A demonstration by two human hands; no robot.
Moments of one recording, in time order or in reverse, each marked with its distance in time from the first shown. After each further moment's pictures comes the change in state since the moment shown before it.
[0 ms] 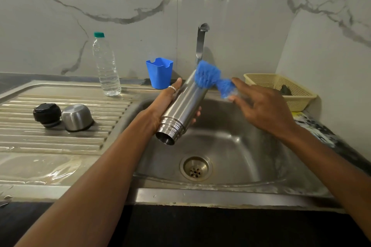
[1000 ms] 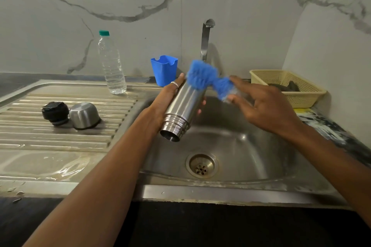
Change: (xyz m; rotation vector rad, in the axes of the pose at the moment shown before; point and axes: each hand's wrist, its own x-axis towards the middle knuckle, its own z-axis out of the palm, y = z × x) left_hand 0.004 -0.003 -0.015 -0.053 -0.030 0.046; right_hand 0.003 -0.025 -0.008 0.114 -0.051 -0.036
